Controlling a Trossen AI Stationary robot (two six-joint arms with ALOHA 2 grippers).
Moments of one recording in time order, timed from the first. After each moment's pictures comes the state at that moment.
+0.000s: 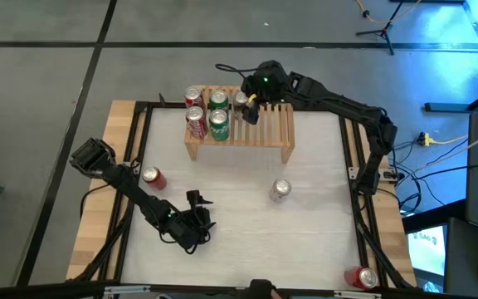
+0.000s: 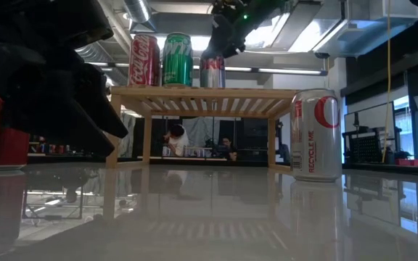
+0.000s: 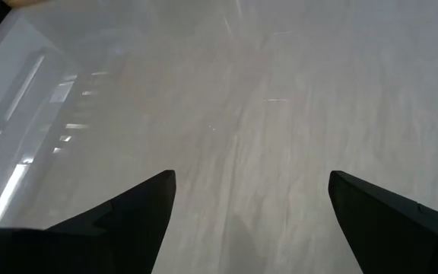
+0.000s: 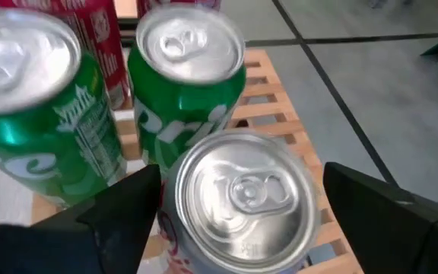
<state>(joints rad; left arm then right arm) -0.62 1.69 0.78 -0.12 -0.74 -0.50 -0.42 1.82 1.84 -0.62 -0.02 -0.26</state>
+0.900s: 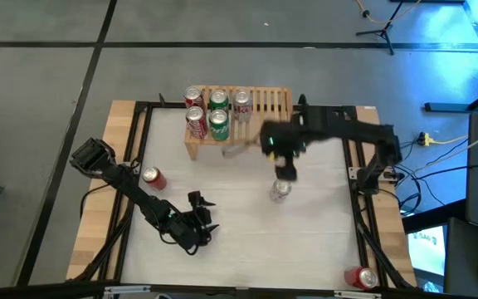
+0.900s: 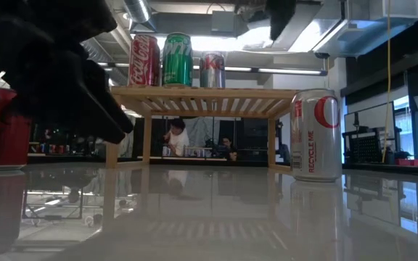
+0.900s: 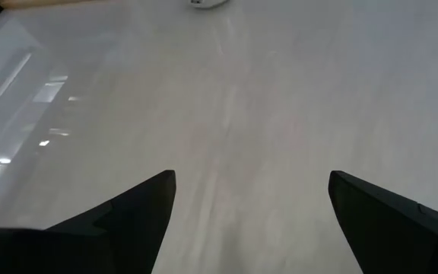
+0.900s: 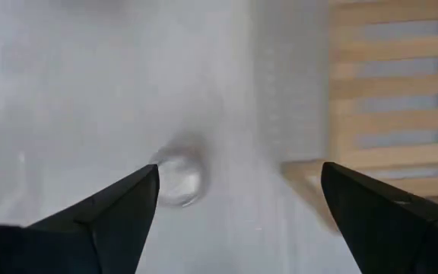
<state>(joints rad) -0.62 1.69 0.78 -0.04 -0.74 -0.53 -0.03 1.78 2.03 -1.54 -0.01 0.01</state>
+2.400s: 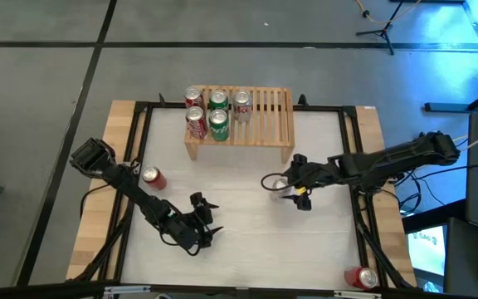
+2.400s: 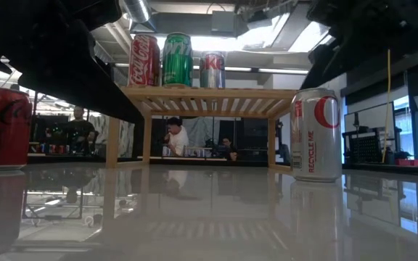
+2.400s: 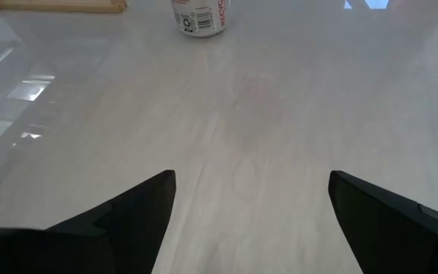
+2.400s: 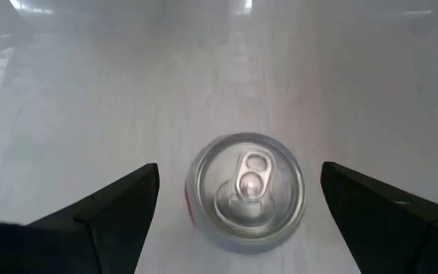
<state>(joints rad) -0.62 1.69 0.78 0.07 -0.74 -0.57 0.20 1.17 0.79 -0.45 0.11 0.10</state>
